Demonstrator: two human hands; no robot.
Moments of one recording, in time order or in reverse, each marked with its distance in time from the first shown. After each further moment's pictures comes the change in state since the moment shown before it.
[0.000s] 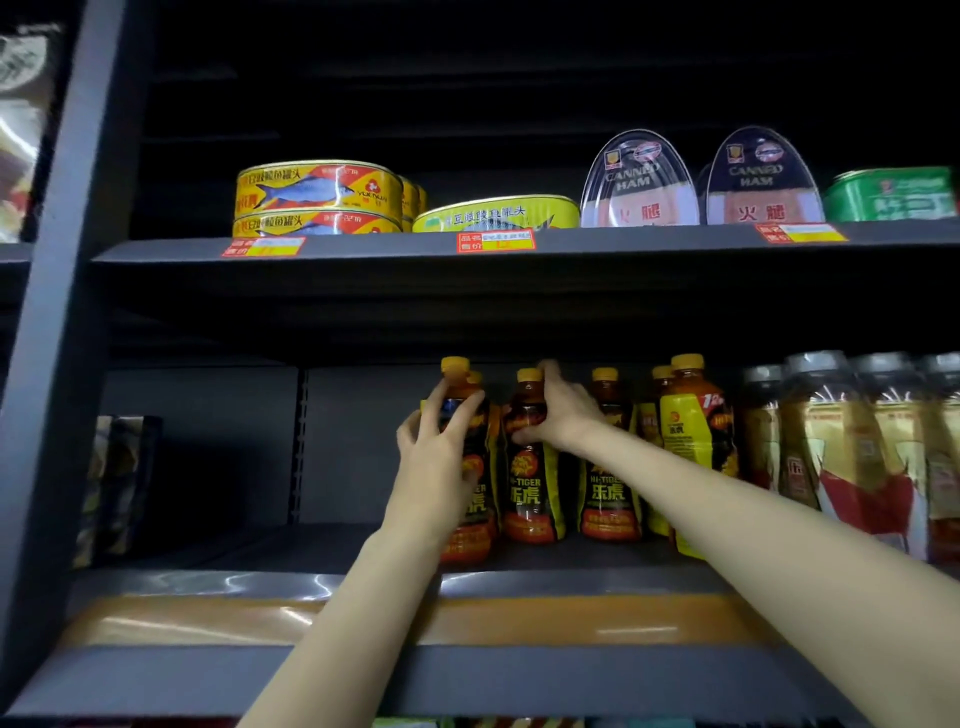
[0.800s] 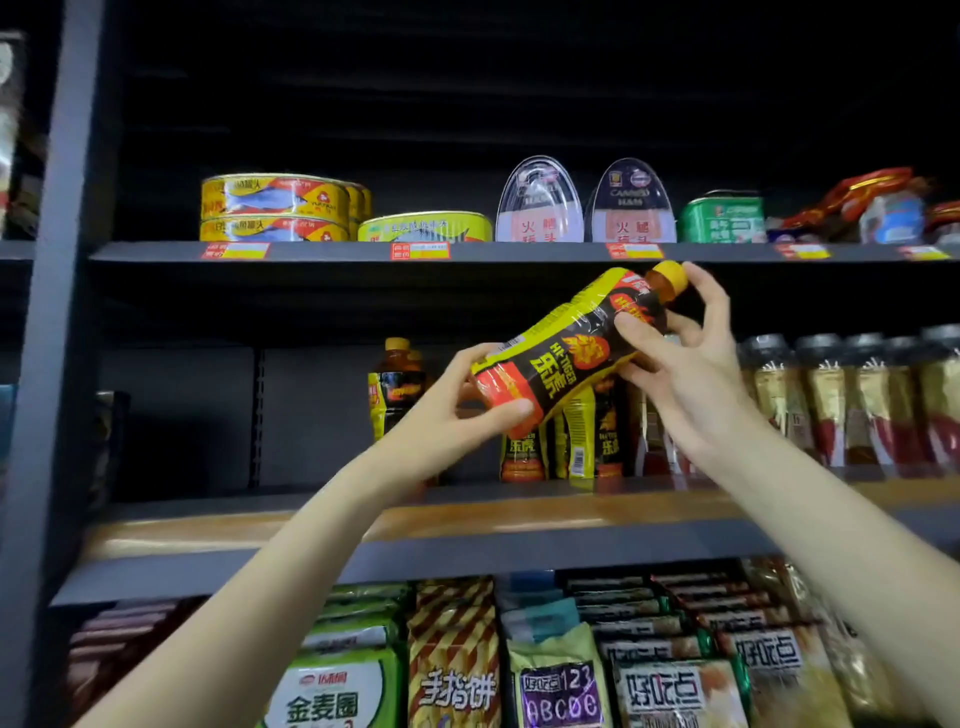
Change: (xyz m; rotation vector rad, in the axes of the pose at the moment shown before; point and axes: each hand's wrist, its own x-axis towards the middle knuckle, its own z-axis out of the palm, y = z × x) left_hand -0.053 0.090 -0.060 -0.810 -0.418 0.118; right_hand -0.185 0.016 -0.142 1.291 0.418 -0.149
